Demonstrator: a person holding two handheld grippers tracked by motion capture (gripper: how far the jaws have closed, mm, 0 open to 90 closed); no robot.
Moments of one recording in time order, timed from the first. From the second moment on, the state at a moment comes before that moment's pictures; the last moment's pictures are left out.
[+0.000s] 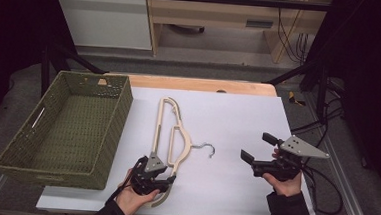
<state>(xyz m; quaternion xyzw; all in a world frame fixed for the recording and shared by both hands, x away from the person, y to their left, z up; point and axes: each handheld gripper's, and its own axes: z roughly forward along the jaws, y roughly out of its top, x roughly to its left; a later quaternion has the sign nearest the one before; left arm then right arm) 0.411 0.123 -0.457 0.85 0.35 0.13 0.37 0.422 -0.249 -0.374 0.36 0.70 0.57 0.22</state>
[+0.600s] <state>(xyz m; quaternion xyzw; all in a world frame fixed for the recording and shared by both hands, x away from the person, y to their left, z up) 0.415 0.125 -0.466 0.86 0.37 0.08 0.35 0.425 -0.242 -0.378 0.35 0.72 0.56 0.21</state>
